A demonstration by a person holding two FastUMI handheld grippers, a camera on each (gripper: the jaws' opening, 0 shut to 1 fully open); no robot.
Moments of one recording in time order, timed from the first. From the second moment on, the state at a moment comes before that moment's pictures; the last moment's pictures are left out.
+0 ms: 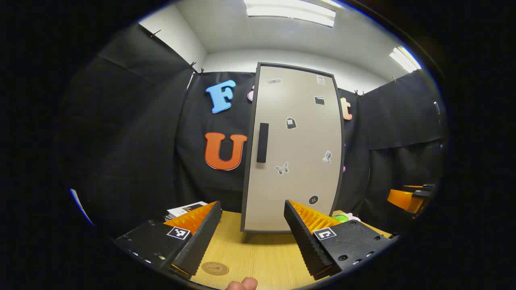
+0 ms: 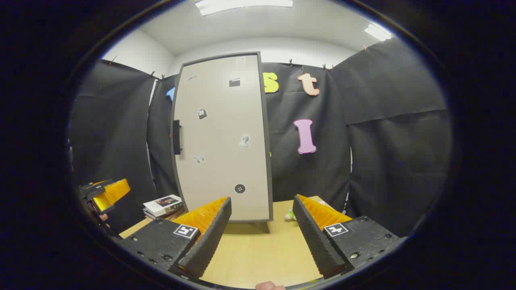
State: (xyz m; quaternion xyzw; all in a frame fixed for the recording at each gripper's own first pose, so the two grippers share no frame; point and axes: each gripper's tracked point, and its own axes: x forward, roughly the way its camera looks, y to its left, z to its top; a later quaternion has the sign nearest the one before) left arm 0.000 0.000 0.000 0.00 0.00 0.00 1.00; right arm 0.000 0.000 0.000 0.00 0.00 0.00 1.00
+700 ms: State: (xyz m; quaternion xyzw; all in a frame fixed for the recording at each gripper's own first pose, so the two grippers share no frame) left arm -0.002 -0.003 0.002 0.01 -0.01 -0.01 1.00; right arm -0.007 0.002 -0.001 0.00 -0.01 0.00 1.00
